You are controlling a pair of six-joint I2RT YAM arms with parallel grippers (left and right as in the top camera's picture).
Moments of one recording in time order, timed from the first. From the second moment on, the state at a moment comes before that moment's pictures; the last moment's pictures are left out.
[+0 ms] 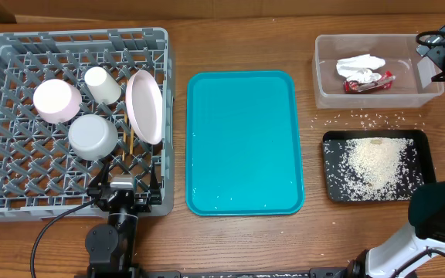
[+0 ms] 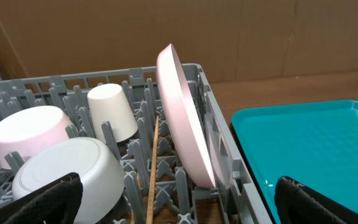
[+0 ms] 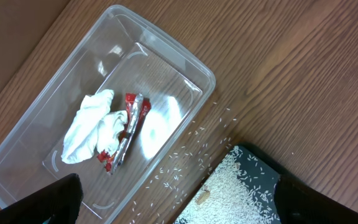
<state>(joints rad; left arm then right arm) 0.02 0.02 0.01 -0.07 0.03 0.07 -0.30 1.89 2.09 -1.31 0.22 0.59</state>
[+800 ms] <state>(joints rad) 0.02 0.02 0.01 -0.07 0.03 0.07 -0.30 1.82 2.09 -1.29 0.22 0.59</state>
